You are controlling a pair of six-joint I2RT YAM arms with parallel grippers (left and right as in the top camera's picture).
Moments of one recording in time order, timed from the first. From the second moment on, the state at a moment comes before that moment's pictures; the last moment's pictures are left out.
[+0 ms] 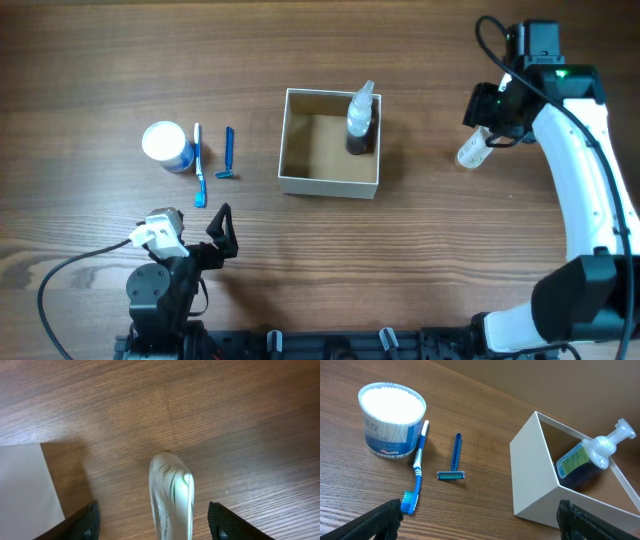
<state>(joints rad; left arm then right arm) 0.00 0.01 0.13 -0.44 0.13 -0.40 0.00 1.66 1.51 -1.09 0.12 0.30</state>
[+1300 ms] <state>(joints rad) 0.00 0.01 0.13 -0.44 0.13 -0.40 0.57 1.69 1.51 -0.97 0.10 0.34</state>
